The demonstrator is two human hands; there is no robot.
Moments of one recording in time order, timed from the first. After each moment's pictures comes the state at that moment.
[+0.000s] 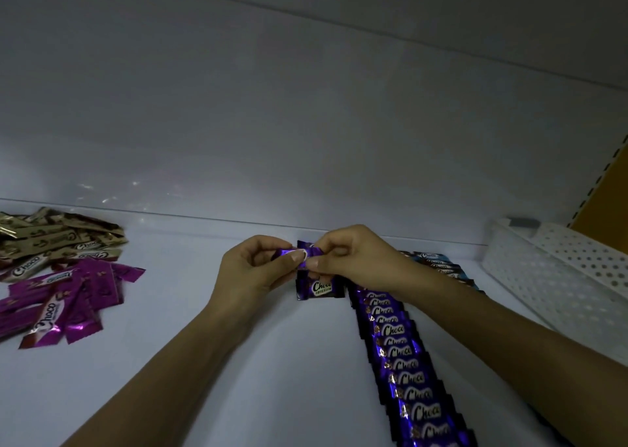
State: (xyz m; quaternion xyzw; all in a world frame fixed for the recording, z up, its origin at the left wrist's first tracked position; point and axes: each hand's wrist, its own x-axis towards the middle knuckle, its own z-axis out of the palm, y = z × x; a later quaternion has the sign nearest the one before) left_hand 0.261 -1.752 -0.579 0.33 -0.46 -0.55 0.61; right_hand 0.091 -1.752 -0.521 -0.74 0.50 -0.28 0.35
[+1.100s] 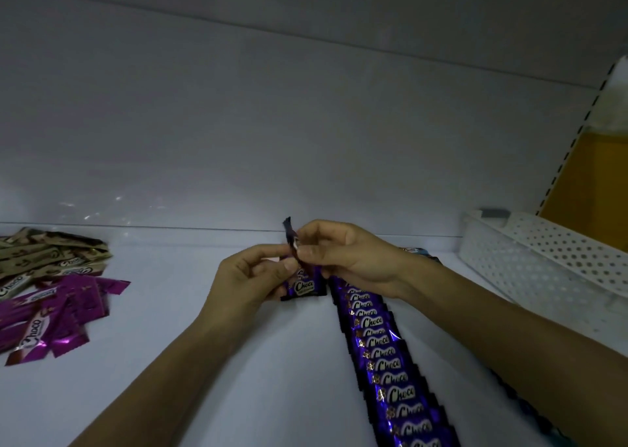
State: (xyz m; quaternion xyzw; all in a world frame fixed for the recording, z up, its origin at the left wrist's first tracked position) left_hand 0.254 -1.732 -0.571 0.30 -0.55 -0.55 0.56; right_hand 0.080 -1.739 -0.514 -0.66 0.40 -0.34 0.54
